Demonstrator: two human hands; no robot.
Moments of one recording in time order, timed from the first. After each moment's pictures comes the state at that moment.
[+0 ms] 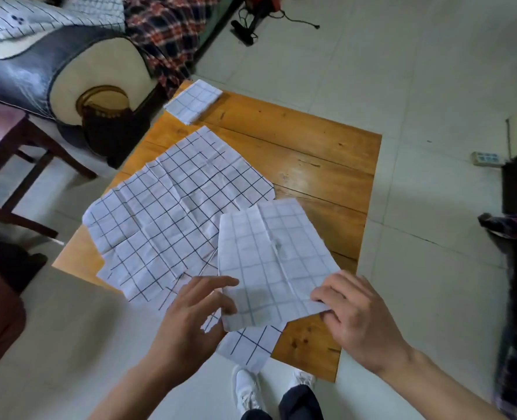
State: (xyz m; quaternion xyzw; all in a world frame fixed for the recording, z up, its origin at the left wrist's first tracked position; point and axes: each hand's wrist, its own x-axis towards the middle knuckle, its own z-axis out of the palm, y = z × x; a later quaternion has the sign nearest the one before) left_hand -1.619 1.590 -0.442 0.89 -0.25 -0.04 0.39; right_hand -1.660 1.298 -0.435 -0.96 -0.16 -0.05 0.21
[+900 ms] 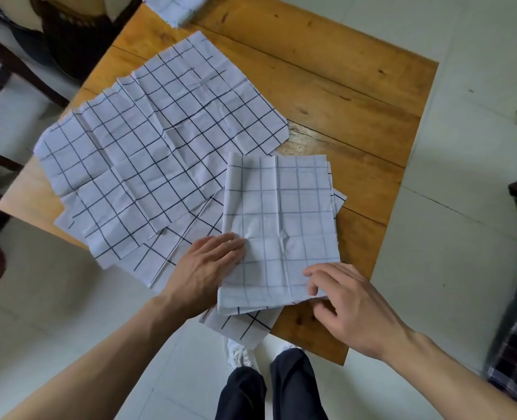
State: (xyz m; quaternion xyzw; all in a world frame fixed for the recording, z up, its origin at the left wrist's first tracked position) left_hand -1.595 1.588 -0.613 0.91 -0.35 -0.12 0.19; right_hand -1.669 1.296 -0.543 -0.93 -0.13 0.21 0.26
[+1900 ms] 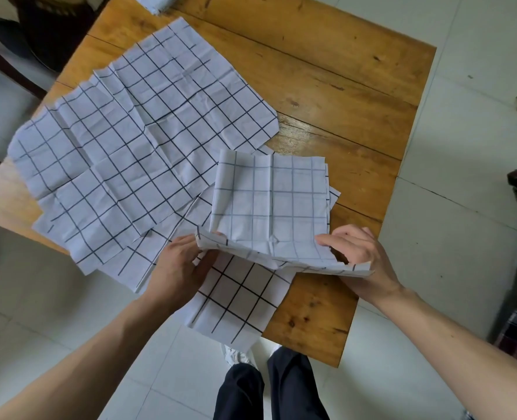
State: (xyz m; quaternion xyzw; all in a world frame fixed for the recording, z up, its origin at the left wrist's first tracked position) left_hand -1.585 1.582 -0.611 0.90 -0.19 -0.09 0.38; right_hand -1.627 1.236 -0.618 -0.96 -0.13 0.01 0.25
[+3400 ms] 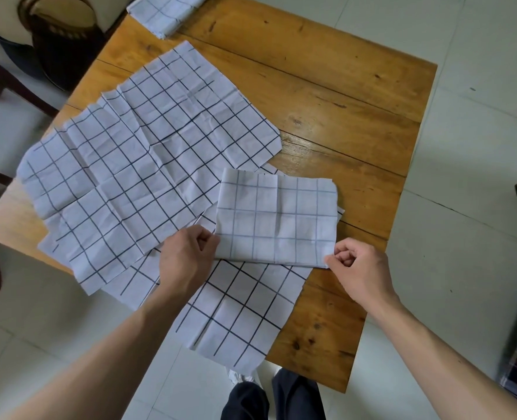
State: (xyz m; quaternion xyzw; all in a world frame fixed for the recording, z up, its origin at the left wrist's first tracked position) left_hand -1.540 1.550 -0.600 0.93 0.13 -0.16 0.31; right_hand -1.607 1.267 -0.599 -0.89 0.23 0.12 0.36
